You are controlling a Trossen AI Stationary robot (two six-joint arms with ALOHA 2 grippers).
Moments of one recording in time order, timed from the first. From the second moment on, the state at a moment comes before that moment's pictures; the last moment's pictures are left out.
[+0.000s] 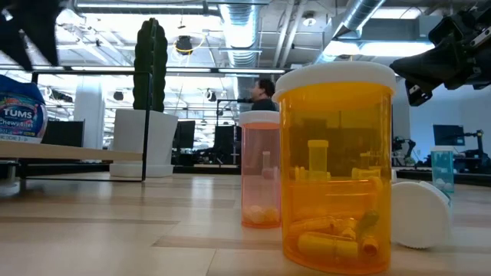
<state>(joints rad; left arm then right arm) -0.76 1.22 1.04 -1.57 -0.55 -2.13 0.01 0.01 0.01 0.01 0.00 0.21</state>
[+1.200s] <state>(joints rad) -0.33 1.35 1.27 -0.45 -0.61 -0.48 0.01 0.01 0.01 0.01 0.00 0.21</state>
